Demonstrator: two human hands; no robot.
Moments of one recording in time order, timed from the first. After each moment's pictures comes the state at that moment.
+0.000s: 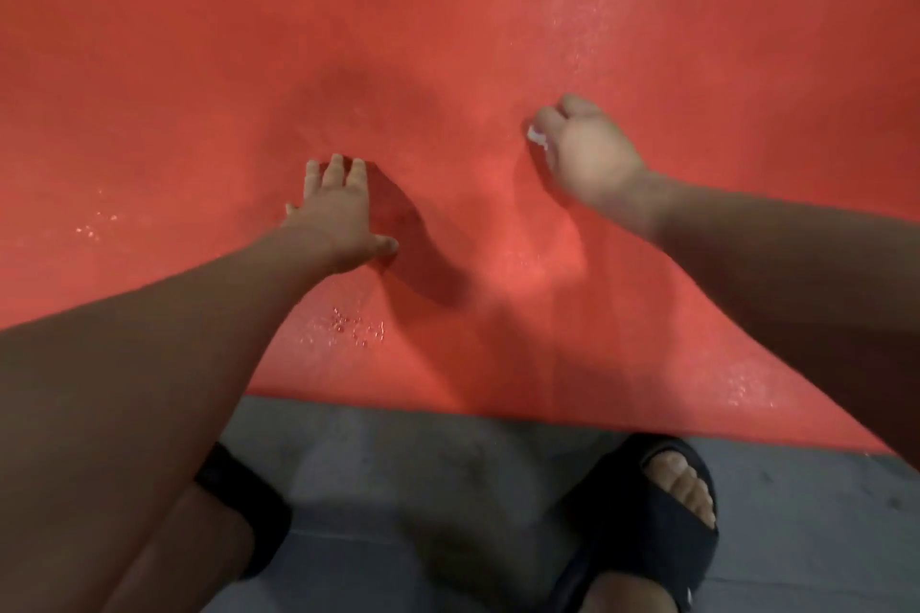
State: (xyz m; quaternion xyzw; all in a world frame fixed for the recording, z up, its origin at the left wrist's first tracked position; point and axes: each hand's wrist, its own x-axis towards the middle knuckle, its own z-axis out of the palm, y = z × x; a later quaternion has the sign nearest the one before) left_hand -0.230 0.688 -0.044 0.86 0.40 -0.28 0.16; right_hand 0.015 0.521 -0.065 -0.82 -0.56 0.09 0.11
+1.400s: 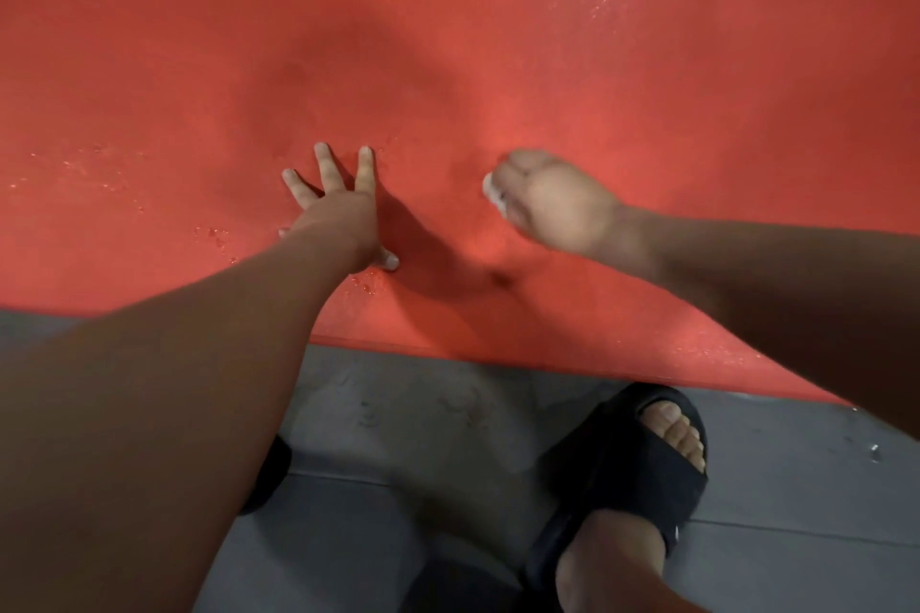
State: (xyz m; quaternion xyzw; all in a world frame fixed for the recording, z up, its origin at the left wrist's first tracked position) left_hand -0.264 0.640 -0.051 0.79 0.44 -0.38 0.21; right_hand -0.075 0.477 -0.068 -0.71 -0.68 0.15 0.12
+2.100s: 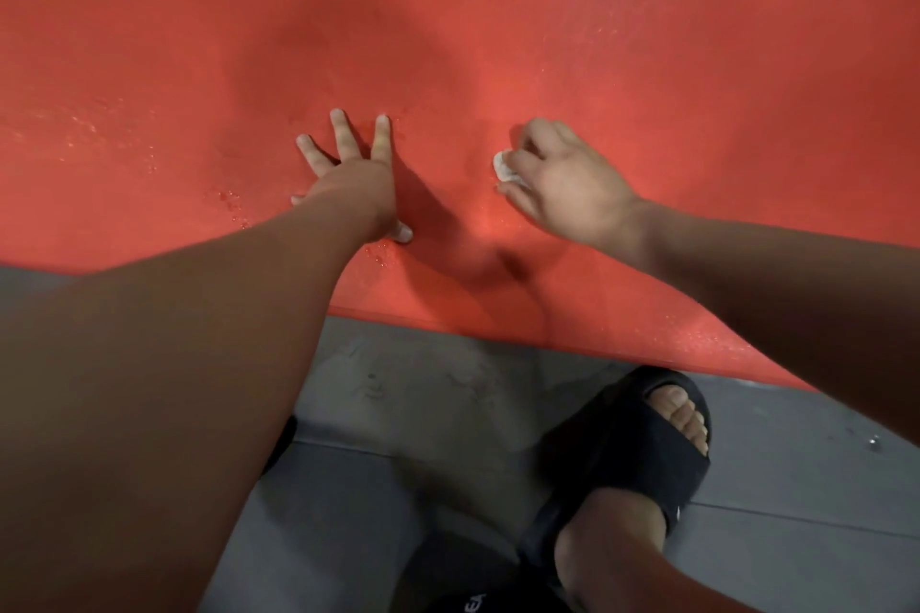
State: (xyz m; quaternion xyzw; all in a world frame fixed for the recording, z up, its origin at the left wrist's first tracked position) left_hand -0.266 0.641 -0.051 0.78 0.45 -0.38 0.21; right_hand -0.089 0.473 -0.068 -0.74 -0.65 0.11 0.10
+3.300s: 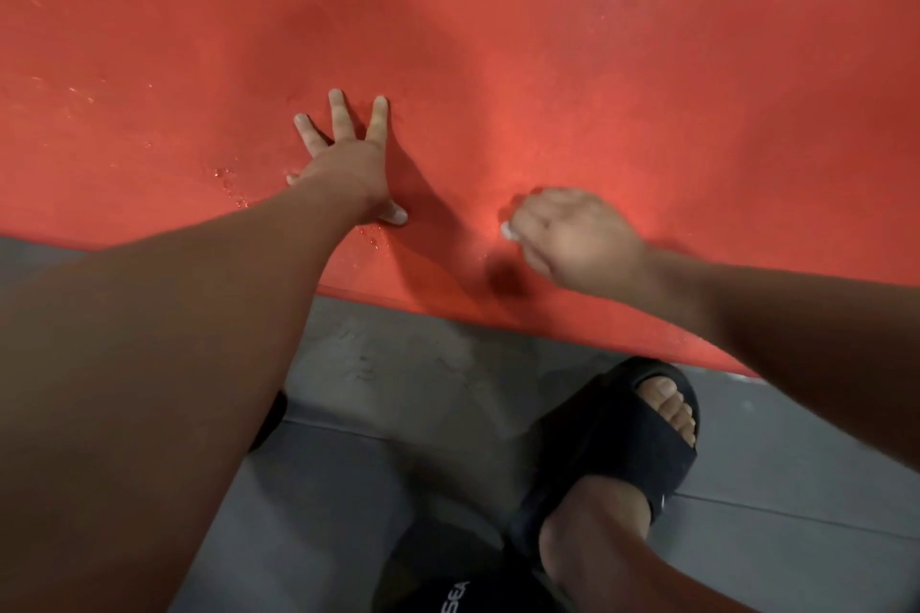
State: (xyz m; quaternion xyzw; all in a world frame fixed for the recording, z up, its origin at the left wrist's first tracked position) left_hand -0.272 0.640 -0.056 0.79 0.46 -0.34 0.22; right_hand -0.110 0.419 -0.066 -0.64 -0.75 0.13 0.07
